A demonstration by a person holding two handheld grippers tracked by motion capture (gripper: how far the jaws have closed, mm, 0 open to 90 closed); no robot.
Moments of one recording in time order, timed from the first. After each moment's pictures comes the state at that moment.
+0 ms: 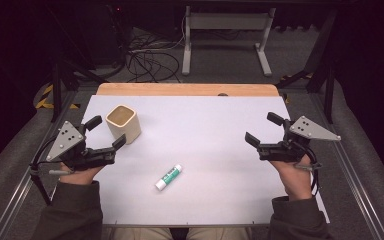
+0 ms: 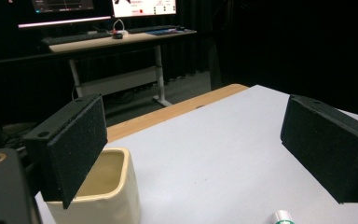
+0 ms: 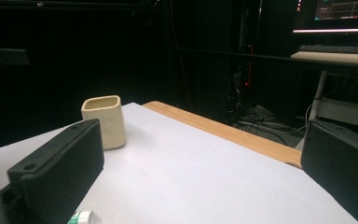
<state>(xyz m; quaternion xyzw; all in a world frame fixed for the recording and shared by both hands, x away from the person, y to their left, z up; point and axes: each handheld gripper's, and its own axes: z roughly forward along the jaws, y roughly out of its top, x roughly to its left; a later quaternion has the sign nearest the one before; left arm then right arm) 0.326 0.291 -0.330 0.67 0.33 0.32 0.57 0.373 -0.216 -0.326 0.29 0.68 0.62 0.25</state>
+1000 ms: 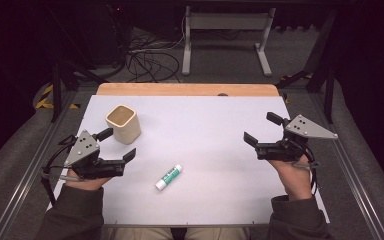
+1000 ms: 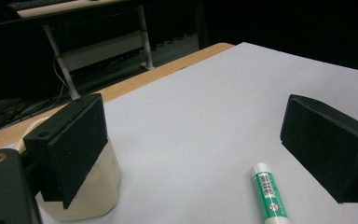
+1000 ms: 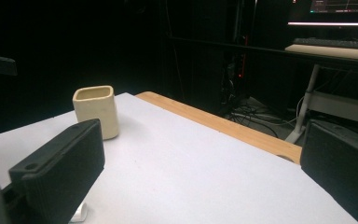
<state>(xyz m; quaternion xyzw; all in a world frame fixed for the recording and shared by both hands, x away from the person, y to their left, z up) 0.318 0.274 -0.343 0.73 0.33 0.29 0.52 0.373 -0.211 -0.322 0.29 0.70 0.60 0.26</state>
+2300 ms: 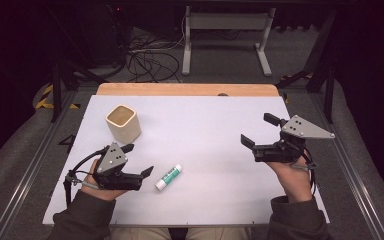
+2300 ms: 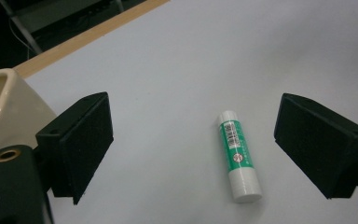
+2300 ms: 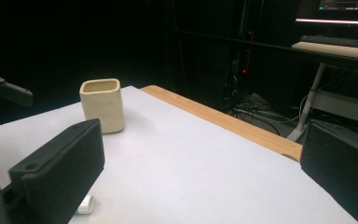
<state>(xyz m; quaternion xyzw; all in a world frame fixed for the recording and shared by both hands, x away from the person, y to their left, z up) 0.315 0.235 -0.368 0.81 0.30 0.25 0.44 0.368 -0.204 -0.317 0.28 0.71 0.59 0.26</state>
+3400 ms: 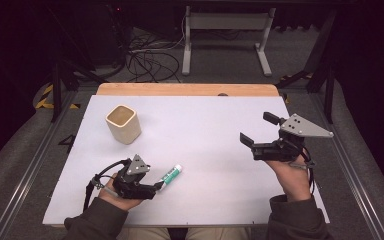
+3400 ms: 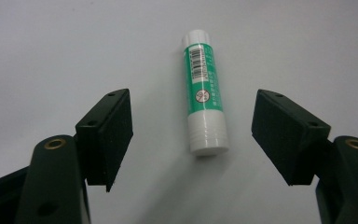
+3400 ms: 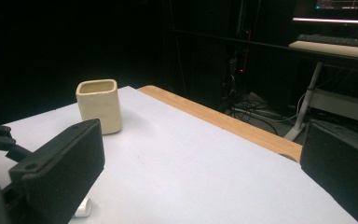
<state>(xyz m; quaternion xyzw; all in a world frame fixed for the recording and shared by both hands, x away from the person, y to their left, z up) 0.319 0.200 -0.415 0.86 0.35 0.15 0.34 0.370 -0.201 -0.316 0.29 0.71 0.58 0.27</state>
